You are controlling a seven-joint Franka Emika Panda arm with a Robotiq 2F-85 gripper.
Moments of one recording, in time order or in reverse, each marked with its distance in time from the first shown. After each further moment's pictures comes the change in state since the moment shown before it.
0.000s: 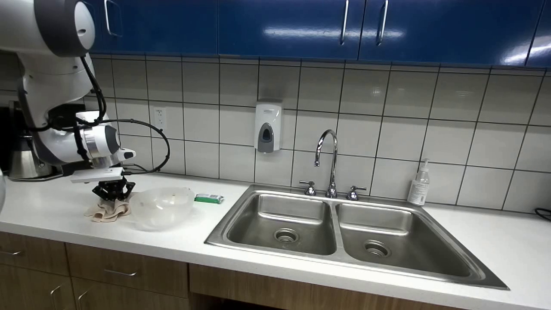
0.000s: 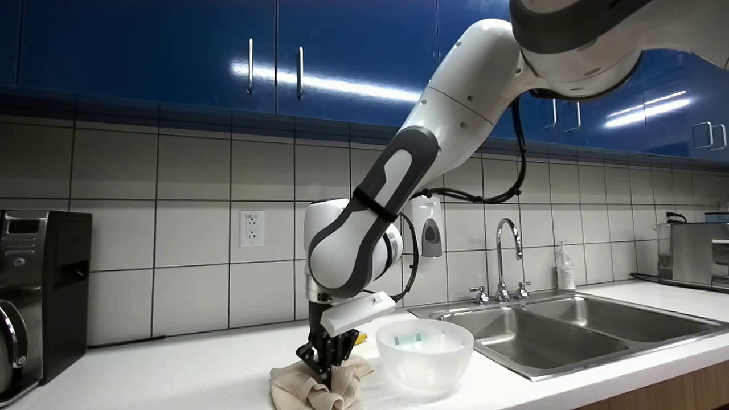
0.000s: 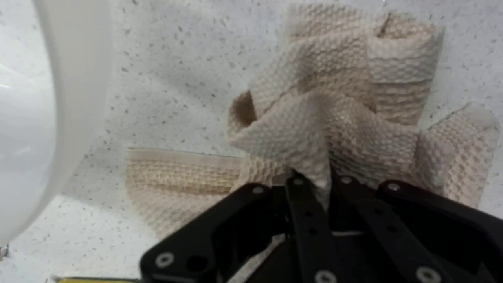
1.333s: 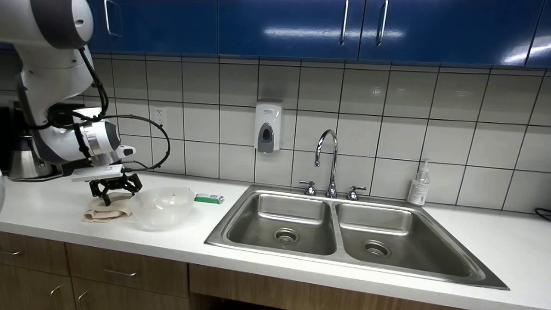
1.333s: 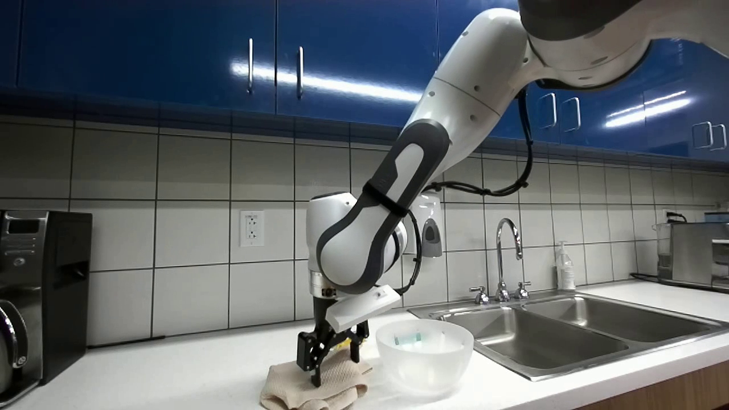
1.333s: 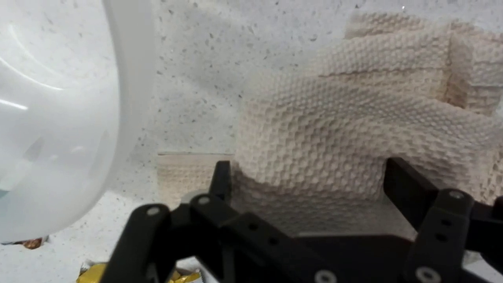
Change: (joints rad) arm -0.008 -0.040 0.000 -0.040 -0.086 -0.001 0.075
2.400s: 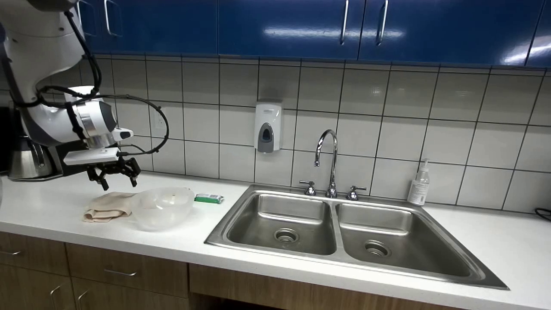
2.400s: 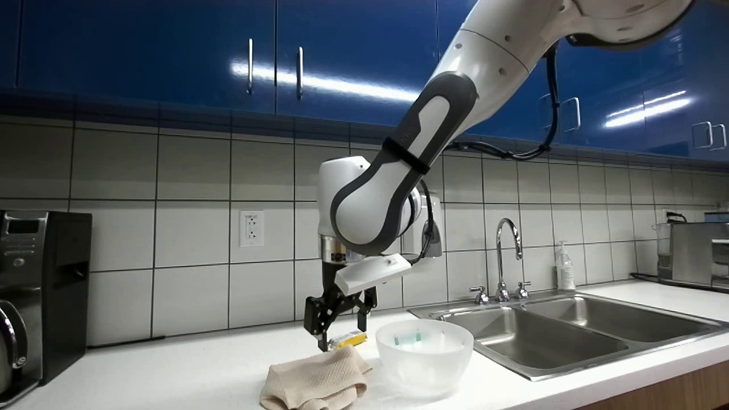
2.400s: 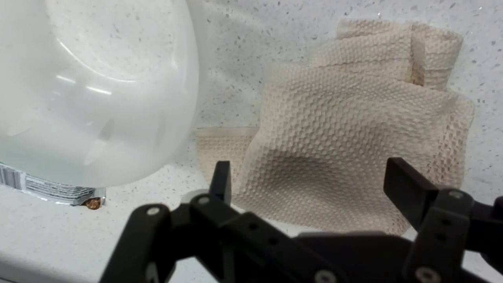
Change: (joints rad) arm -0.034 -0.176 0.030 -0.128 -0.017 0.000 0.036
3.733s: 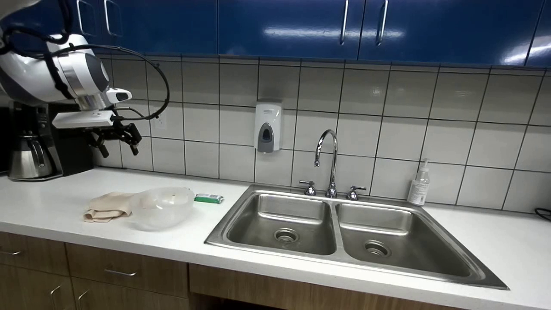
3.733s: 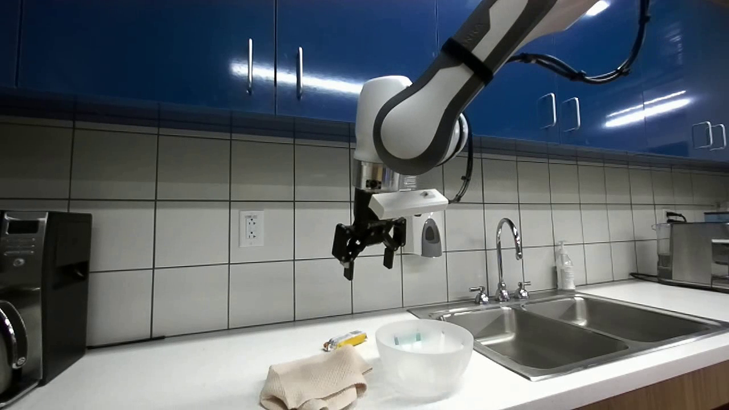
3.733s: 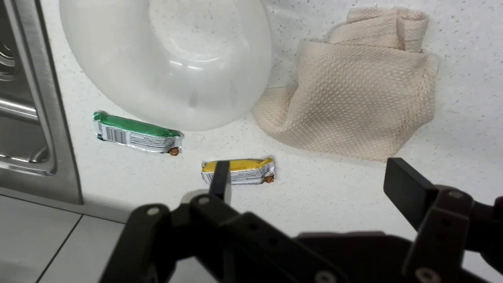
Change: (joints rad) arm -0.178 -0.376 0.141 -0.243 0.028 0.000 0.010
